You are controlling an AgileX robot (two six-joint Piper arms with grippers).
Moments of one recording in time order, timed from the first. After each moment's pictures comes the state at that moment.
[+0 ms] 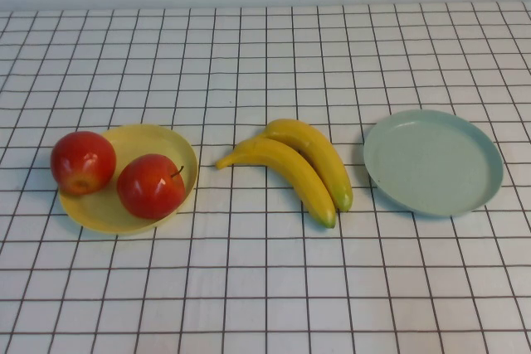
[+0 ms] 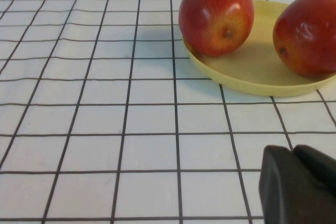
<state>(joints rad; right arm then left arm) 0.03 0.04 -0.15 1.27 0.21 -0.62 -0.08 -0.01 0.02 0.02 0.38 -0.02</state>
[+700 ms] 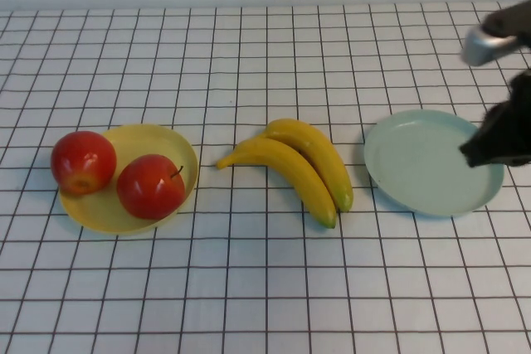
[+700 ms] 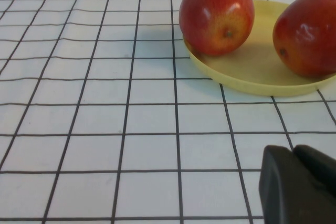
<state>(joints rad) 0.28 1.36 -1.20 0.22 1.02 -0.30 -0.08 -0.01 0.02 0.02 0.38 -0.02</state>
